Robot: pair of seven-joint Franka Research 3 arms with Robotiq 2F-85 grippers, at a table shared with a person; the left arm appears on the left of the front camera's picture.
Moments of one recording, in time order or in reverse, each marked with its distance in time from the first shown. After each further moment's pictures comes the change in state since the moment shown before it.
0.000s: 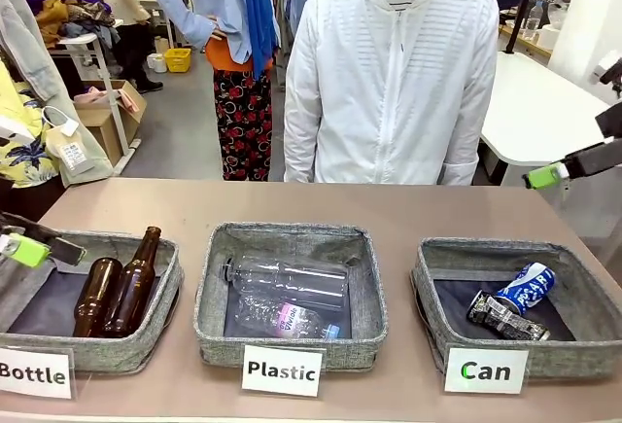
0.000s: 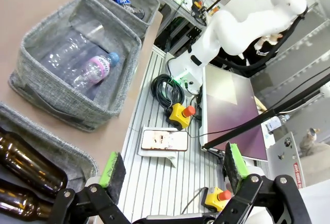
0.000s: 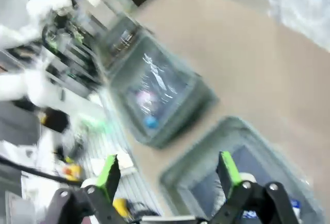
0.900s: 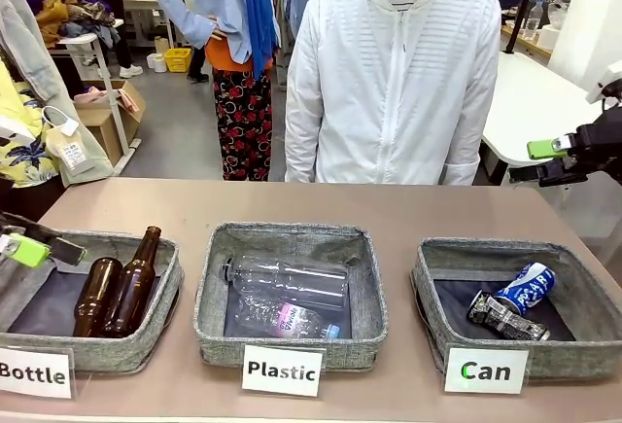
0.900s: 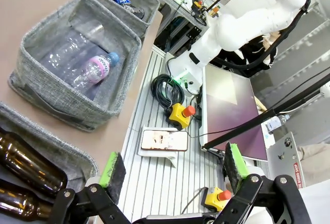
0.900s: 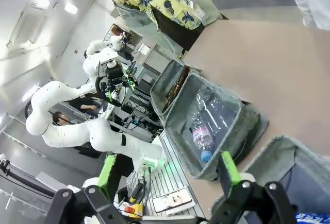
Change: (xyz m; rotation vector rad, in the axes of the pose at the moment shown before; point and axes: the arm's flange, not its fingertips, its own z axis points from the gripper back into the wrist) left arm 0.000 0.000 0.000 0.000 0.000 0.000; right arm -0.010 -0.014 -0.008 0.218 -0.174 -0.209
